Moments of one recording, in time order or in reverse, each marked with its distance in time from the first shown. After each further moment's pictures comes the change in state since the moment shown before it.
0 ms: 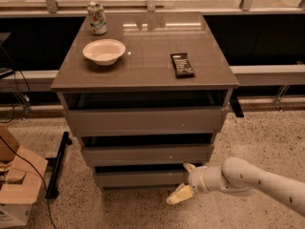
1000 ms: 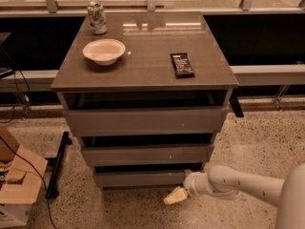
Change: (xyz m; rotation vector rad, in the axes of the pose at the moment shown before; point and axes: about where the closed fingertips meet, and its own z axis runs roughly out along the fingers) arm 0.071 -0.058 0.070 0.133 0.106 0.084
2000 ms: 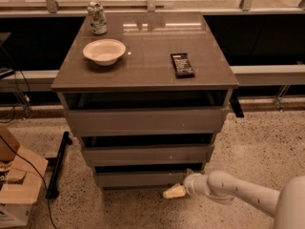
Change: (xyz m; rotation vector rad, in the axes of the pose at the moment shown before) arm 0.010 -0.039 0.037 0.085 -0.103 0.084
